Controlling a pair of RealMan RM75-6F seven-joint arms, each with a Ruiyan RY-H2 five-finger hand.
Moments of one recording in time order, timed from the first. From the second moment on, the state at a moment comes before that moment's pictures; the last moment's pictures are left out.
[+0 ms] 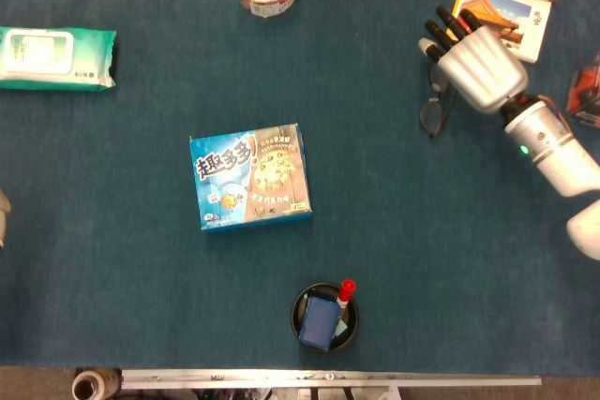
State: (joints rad) left arm -0.06 -1.02 0.03 -1.76 1.47 1.41 0.11; right arm 0.78 -1.86 0.01 -0.50 -1.61 1.06 -0.07
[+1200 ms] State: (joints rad) left arm -0.06 -1.02 0.03 -1.76 1.48 1.41 0.11; right arm 0.79 -1.91 -0.01 -0.41 -1.61 1.07 -0.01
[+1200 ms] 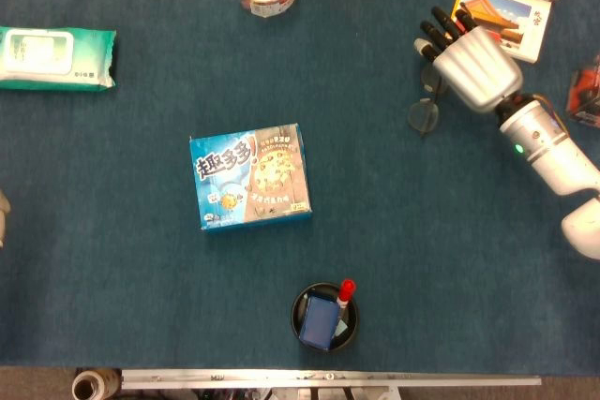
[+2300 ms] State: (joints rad) left arm -0.06 -1.01 0.03 -1.77 1.48 1.41 0.11; right arm 0.78 -1.94 -0.02 -0.38 -1.62 1.05 0.03
